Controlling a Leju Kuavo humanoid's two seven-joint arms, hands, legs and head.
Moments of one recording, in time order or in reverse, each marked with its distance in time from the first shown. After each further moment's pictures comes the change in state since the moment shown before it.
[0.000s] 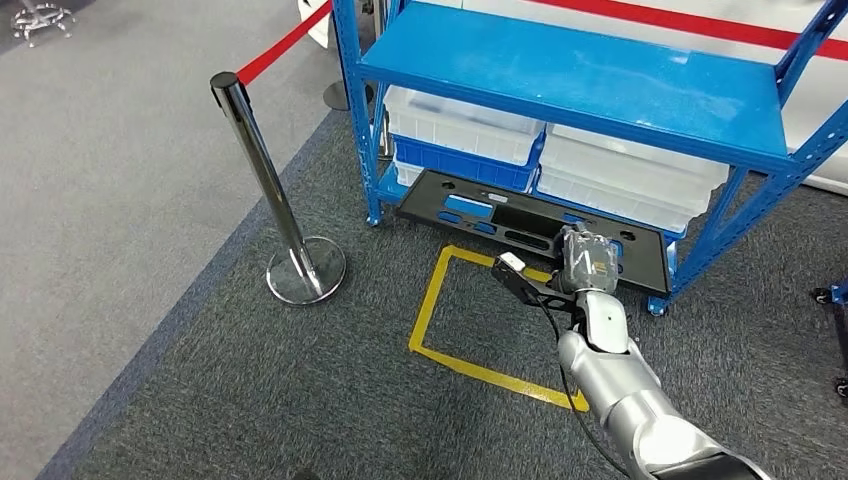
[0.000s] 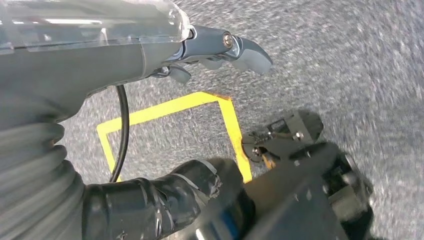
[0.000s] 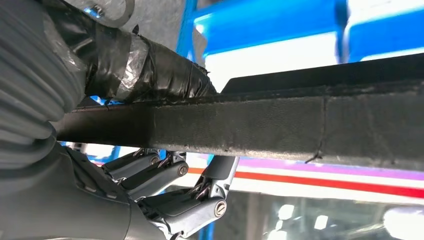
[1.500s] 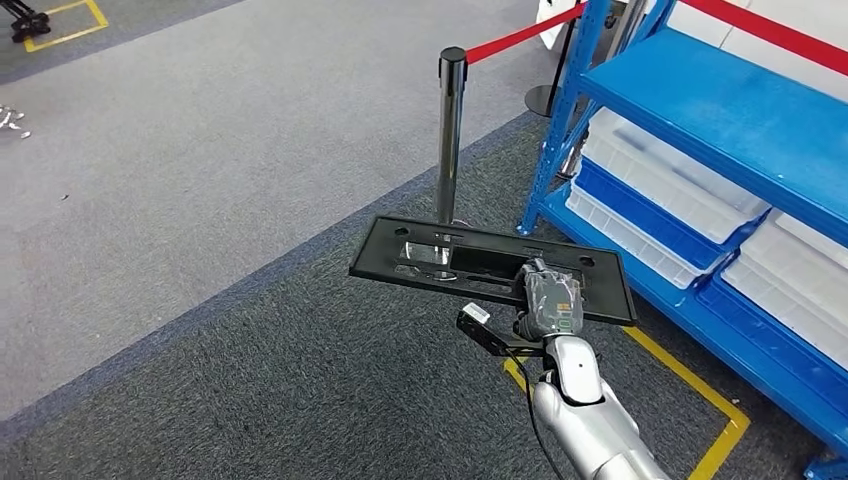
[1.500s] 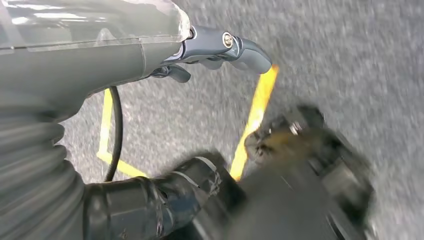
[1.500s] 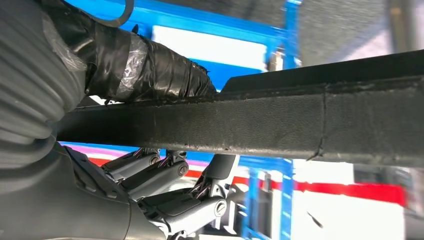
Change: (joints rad) left arm 0.010 0.014 0.025 0.000 -0.003 0.013 -0.007; right arm 0.206 0.020 0.079 -0.274 0.054 0.033 0.003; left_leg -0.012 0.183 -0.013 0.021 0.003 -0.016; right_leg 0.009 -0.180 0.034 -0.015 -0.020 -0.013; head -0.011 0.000
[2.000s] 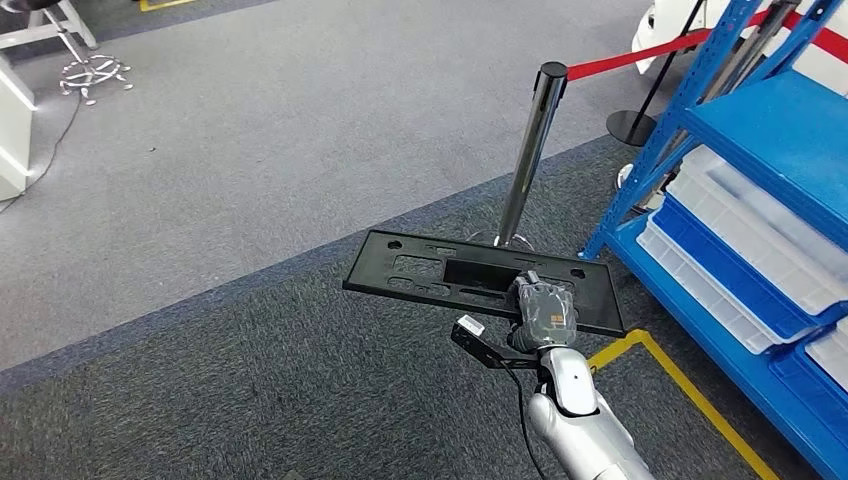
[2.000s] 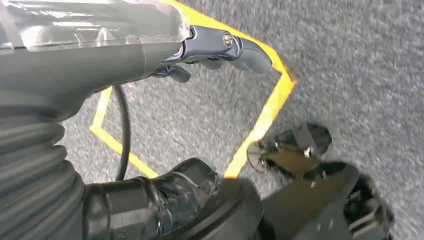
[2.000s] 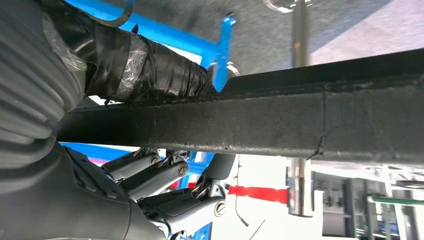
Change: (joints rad) left arm 0.002 0.007 -0.001 0.000 -0.007 0.014 -0.005; right arm 0.035 0.009 0.011 0.017 -0.047 -0.019 -0.029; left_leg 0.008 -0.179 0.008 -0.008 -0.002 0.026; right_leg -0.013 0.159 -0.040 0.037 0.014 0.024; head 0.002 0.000
